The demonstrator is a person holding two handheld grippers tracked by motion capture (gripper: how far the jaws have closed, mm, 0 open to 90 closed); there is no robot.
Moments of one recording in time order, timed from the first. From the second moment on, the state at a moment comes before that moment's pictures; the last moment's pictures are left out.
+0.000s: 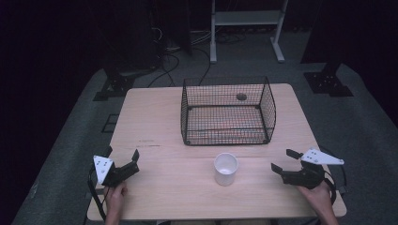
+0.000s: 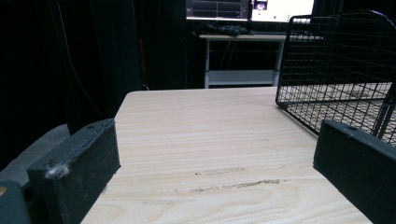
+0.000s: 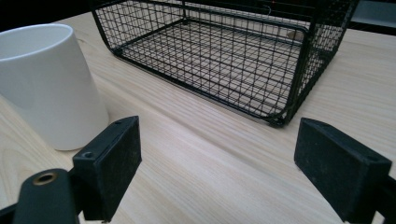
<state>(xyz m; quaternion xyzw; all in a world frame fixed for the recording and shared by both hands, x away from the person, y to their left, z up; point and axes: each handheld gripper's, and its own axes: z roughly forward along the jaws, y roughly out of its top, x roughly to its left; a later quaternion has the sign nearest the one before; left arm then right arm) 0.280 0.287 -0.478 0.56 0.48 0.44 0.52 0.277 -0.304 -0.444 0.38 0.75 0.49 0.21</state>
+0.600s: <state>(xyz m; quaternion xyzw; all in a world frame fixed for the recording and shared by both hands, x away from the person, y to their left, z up) 0.280 0.287 -0.478 0.56 0.48 0.44 0.52 0.280 -0.282 -0.435 0.35 0.77 0.49 0.20</state>
